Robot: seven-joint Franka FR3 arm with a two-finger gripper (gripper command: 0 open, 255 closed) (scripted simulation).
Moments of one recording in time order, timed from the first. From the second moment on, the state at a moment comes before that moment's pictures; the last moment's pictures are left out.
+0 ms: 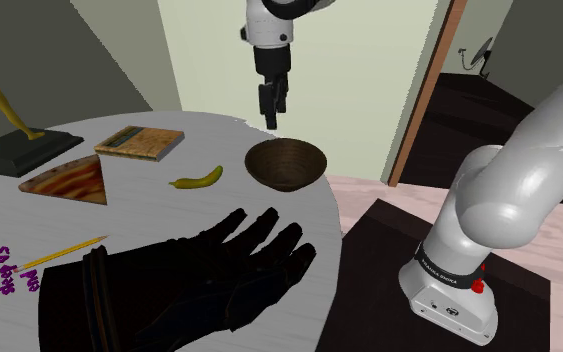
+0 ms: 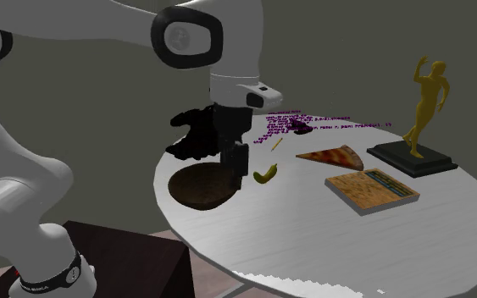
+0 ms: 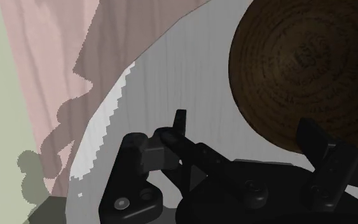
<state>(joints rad) 0.16 -0.28 0.12 -2.09 -0.01 1.75 -0.22</state>
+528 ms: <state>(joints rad) 0.24 -0.04 0.22 -1.90 -0.08 1.78 -0.23</state>
